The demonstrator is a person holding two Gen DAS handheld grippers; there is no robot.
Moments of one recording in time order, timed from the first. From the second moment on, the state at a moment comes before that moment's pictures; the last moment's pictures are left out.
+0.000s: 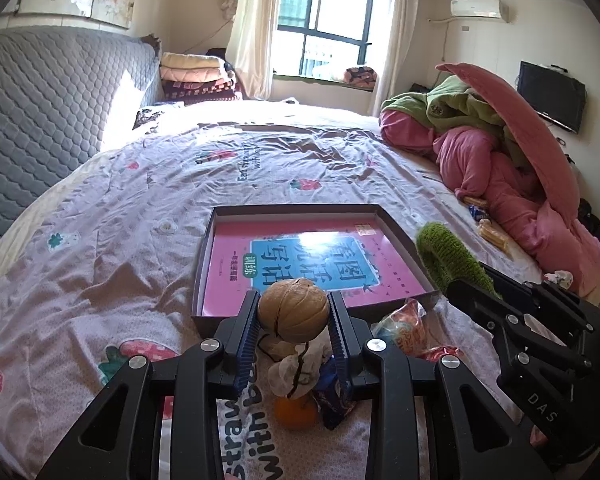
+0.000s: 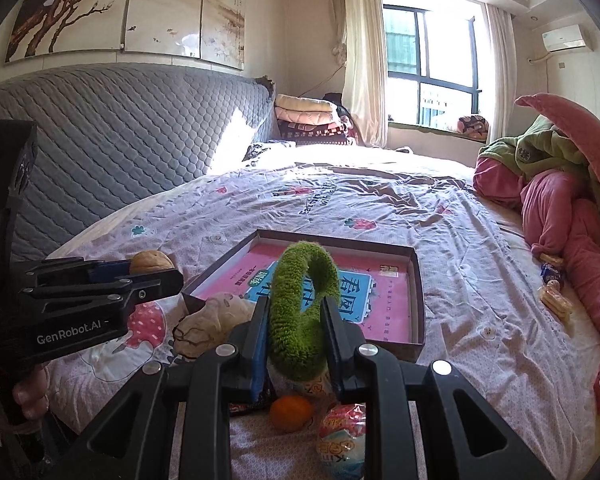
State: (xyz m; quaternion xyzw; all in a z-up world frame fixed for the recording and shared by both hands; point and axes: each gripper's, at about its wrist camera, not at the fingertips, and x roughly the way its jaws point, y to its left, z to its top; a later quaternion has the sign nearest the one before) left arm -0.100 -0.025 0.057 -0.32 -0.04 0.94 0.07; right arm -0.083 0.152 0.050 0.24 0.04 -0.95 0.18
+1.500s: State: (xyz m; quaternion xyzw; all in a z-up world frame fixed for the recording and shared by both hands) left arm -0.246 -0.045 -0.023 -0.38 -0.04 0.92 0.03; right arm -0.214 0.175 0.005 0.32 0.03 -0.93 0.16
